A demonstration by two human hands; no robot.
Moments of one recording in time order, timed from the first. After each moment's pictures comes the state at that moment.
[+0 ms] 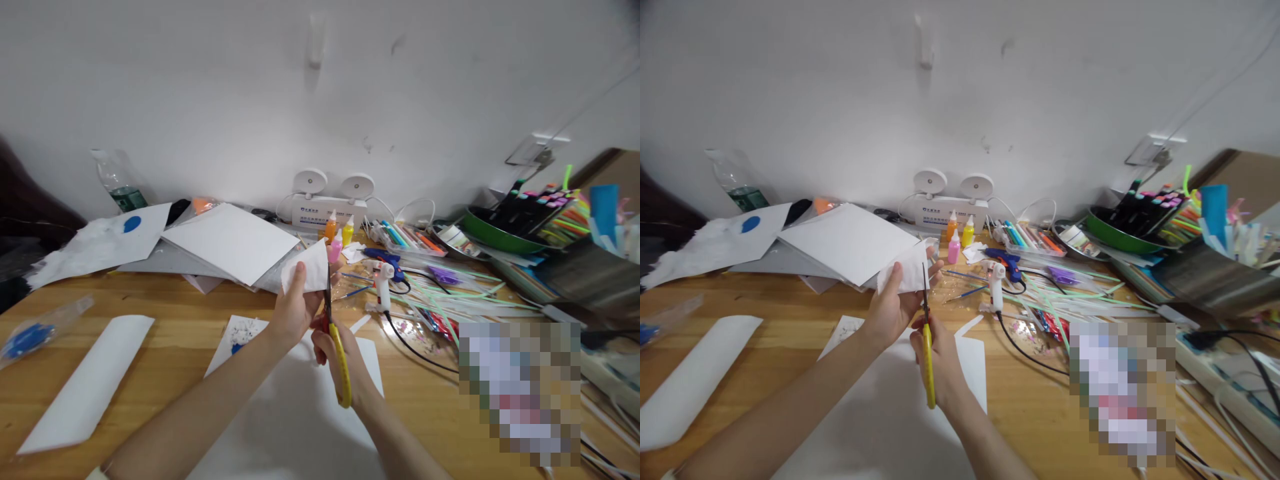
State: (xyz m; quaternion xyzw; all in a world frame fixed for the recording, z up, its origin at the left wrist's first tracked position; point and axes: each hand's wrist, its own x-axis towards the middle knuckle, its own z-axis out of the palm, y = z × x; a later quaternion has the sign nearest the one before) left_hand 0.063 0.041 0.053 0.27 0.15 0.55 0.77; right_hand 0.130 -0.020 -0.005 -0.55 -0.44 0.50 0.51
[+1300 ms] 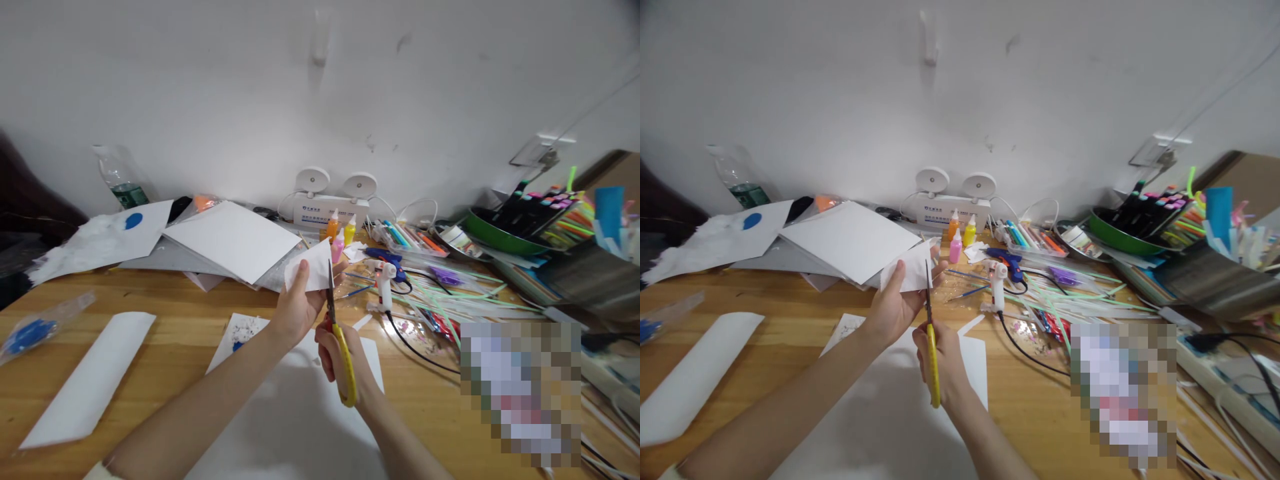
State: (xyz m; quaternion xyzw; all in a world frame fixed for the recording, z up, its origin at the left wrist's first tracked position) left_hand 0.060 0.039 0.056 0.25 0.15 0.53 0.80; right_hand 0.131 -0.023 -0.002 -0.55 -0.39 0.55 0.49
